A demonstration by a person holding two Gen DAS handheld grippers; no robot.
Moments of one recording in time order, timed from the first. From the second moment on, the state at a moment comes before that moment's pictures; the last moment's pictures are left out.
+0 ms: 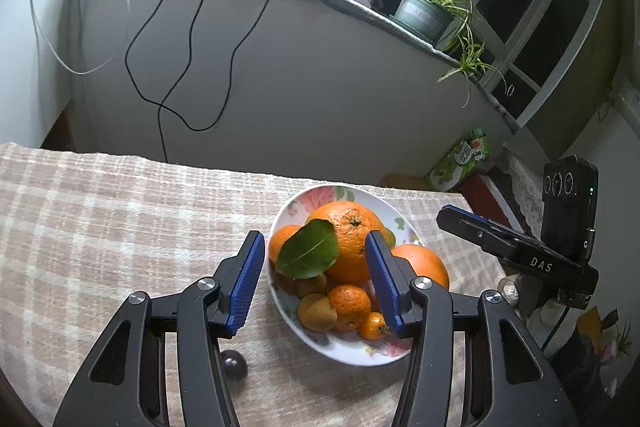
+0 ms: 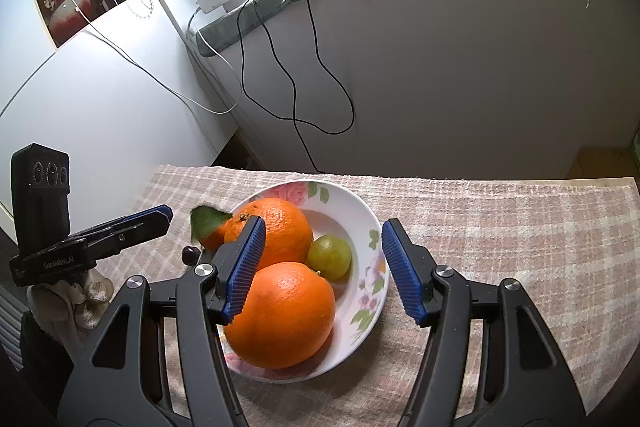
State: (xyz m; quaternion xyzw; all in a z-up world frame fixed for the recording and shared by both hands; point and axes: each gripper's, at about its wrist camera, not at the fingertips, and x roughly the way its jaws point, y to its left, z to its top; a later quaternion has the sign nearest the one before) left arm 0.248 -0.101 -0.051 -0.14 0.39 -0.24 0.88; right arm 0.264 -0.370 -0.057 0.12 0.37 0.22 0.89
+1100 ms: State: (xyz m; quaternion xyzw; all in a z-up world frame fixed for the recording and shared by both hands) left arm 0.217 -0.039 -0.071 -0.13 0.40 -0.20 0.89; right arm 0.163 -0.269 -0.041 0.02 0.33 0.31 0.89
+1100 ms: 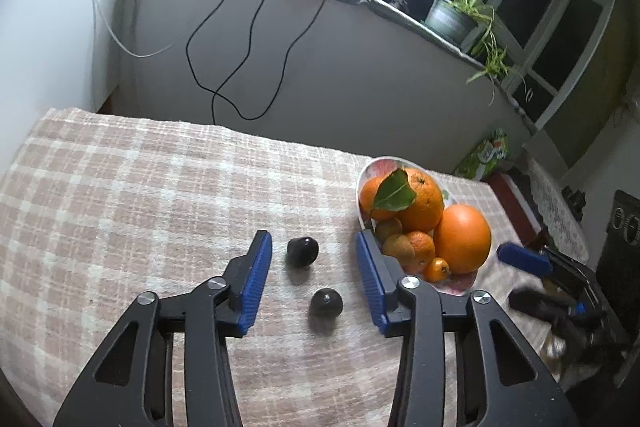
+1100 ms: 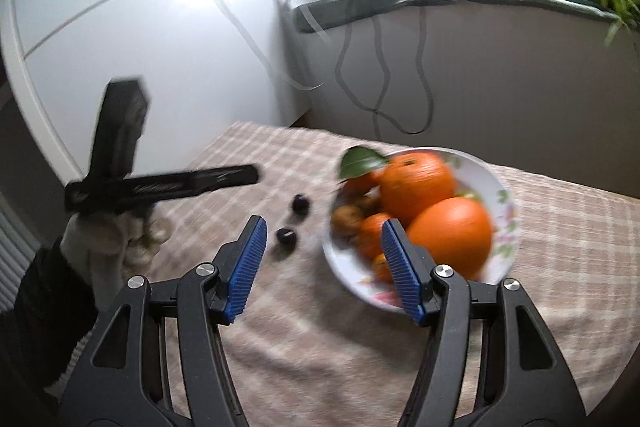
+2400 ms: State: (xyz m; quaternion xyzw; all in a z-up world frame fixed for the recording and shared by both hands) left arm 0.257 -0.068 -0.109 -0.05 0.46 -0.21 0.86; right arm 0.214 -0.136 -0.117 -0.09 0.42 0.29 0.86
